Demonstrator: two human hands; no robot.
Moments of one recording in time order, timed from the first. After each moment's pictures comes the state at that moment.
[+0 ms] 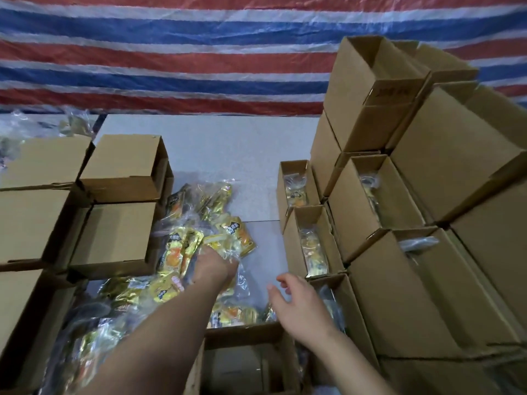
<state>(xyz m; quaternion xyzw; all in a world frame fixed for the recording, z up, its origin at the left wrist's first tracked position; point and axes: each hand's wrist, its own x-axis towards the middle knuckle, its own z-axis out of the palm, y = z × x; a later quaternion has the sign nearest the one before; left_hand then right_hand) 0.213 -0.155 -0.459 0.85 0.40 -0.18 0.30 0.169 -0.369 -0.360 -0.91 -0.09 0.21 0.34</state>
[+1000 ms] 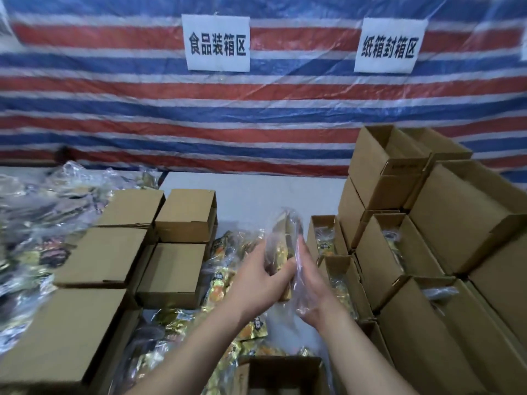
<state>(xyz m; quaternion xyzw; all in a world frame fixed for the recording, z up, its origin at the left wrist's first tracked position) 0.120 -0.174 -0.210 0.81 0.10 0.09 0.58 0.183 -0.283 -0.230 -0.49 -0.06 0.37 0.78</state>
